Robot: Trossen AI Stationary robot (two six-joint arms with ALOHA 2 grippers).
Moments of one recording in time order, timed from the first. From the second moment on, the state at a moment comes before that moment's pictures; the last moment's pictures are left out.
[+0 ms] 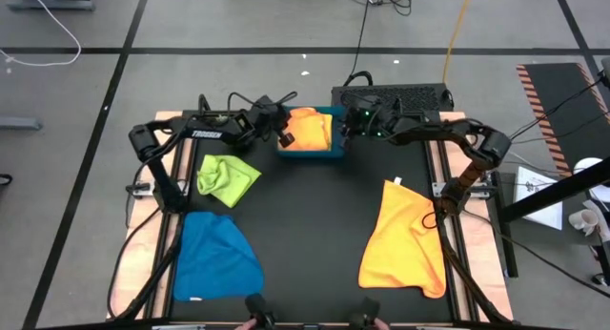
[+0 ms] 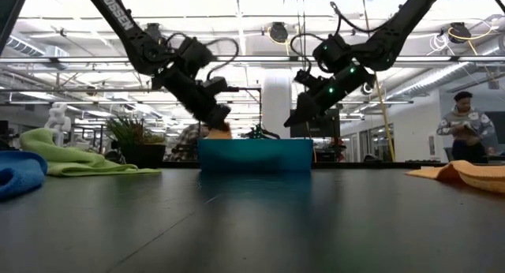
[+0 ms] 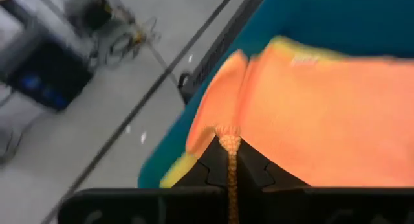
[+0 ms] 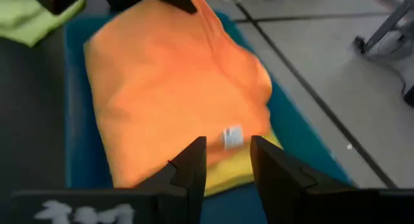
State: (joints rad) left arm 0.60 1.76 0.94 0.31 -0.16 0.30; right arm -0.66 1.65 0.84 0.28 -0.16 -0.28
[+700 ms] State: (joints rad) left arm 0.30 1.48 1.30 -0.29 -0.15 0.51; right arm -0.42 1.23 0.83 0.06 -0.16 -0.30
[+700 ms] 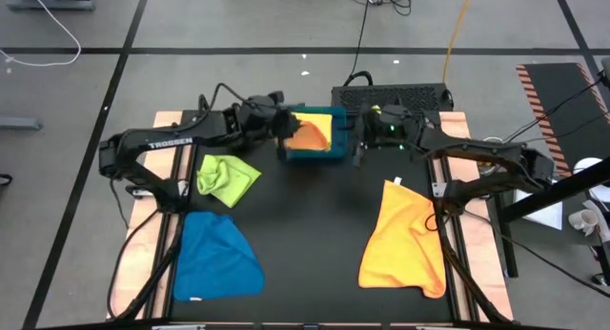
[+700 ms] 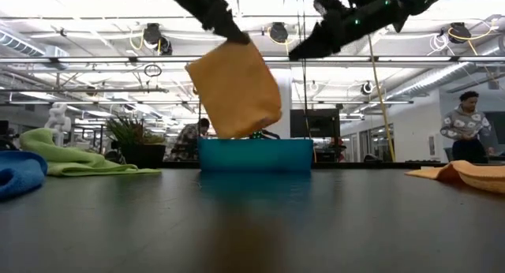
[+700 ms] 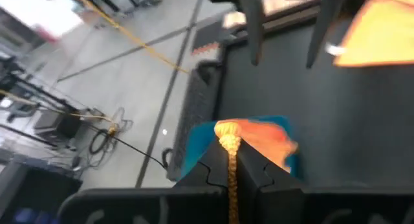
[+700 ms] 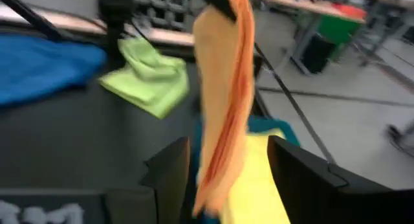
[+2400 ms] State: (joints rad) left arm 0.08 1.47 1.32 -0.31 -0.37 0.42; right arm -0.12 1.38 0.74 0.06 0.10 -0.13
